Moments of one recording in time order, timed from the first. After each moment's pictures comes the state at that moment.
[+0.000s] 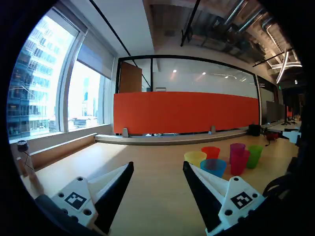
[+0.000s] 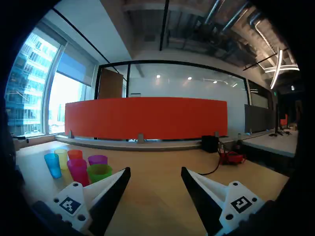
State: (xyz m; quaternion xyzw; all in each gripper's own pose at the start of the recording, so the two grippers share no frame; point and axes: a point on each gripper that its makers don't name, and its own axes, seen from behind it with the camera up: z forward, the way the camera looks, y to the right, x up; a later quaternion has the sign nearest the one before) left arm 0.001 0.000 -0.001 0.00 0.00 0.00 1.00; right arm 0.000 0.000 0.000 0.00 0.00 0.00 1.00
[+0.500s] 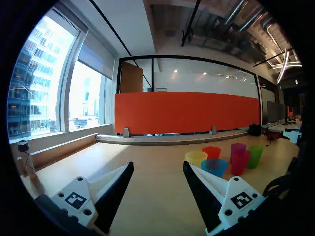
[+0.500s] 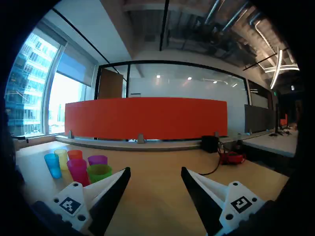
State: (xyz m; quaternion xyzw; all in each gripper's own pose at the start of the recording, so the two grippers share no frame) left arm 0.001 -0.002 -0.002 0.00 0.00 0.00 1.00; right arm 0.001 -0.001 0.000 0.00 0.00 0.00 1.00
